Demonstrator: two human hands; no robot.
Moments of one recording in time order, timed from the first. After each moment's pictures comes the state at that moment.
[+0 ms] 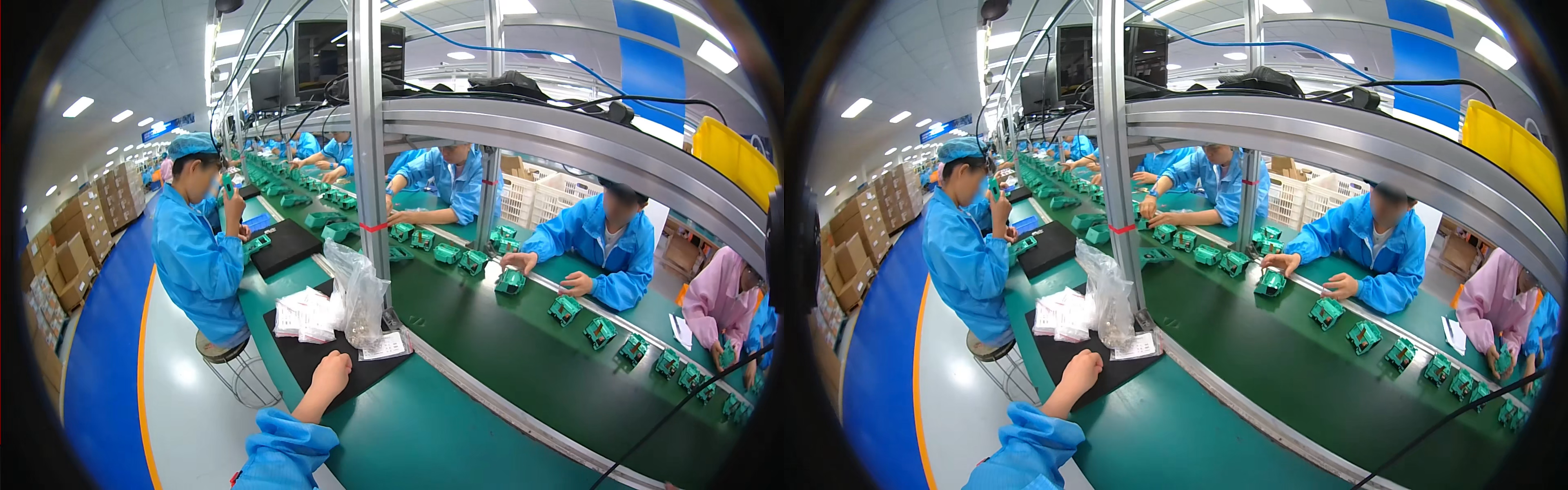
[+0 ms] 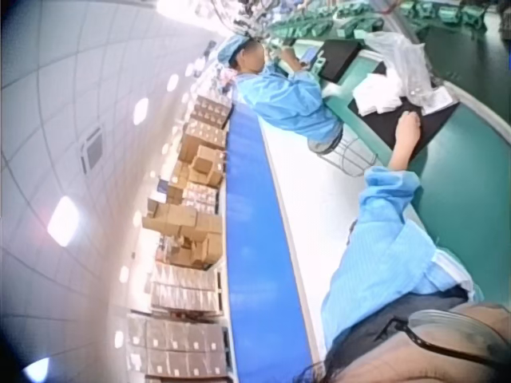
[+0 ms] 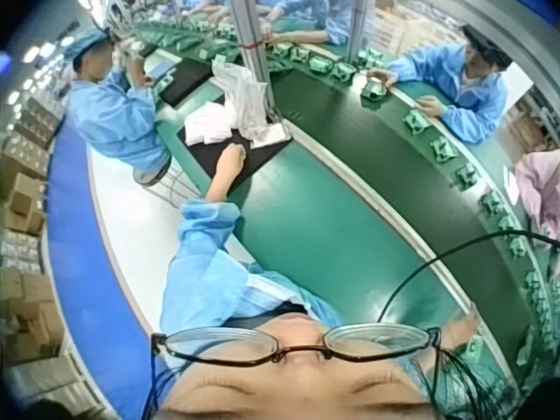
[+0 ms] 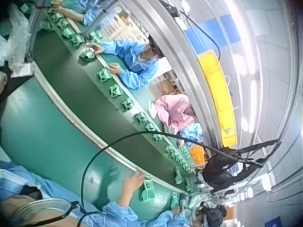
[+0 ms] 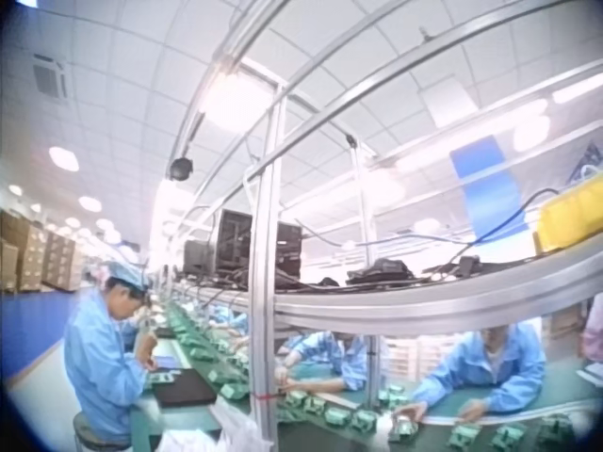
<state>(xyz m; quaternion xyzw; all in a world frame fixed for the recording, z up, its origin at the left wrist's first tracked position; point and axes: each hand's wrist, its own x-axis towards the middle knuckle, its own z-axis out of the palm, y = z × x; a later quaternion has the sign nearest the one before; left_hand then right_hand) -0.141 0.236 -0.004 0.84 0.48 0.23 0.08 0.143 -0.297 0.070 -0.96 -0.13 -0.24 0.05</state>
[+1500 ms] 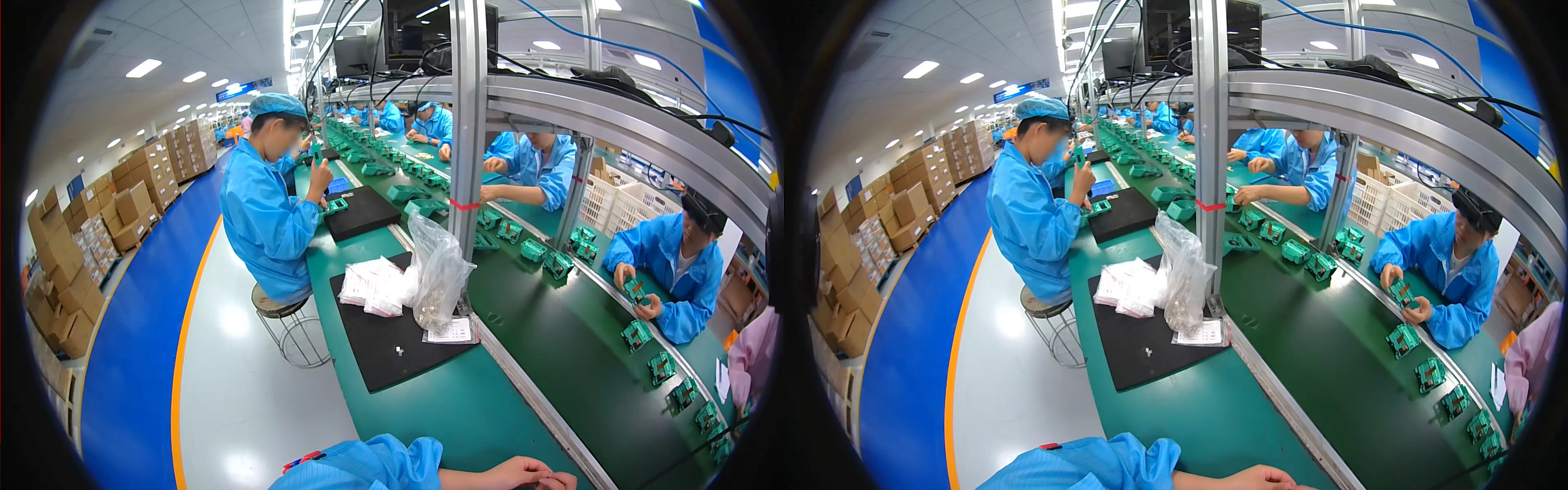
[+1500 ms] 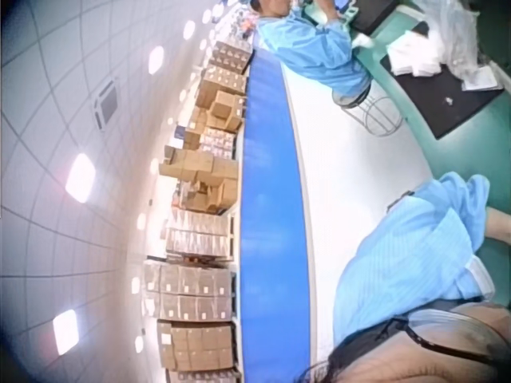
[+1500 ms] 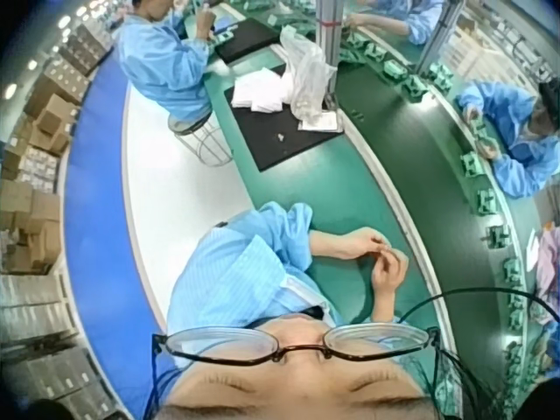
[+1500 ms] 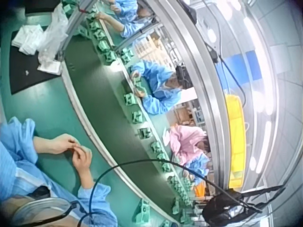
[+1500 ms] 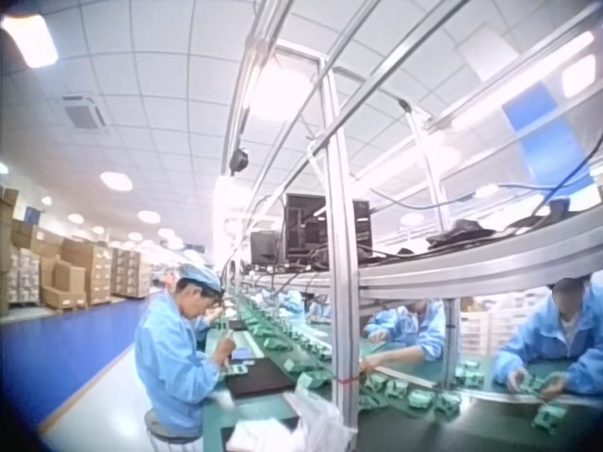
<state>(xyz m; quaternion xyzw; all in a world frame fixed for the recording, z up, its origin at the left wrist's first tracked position) 0.003 0.010 -0.017 0.47 0.15 0.13 0.86 0.089 -0.093 -0.003 -0.63 -0.61 -0.14 0.46</state>
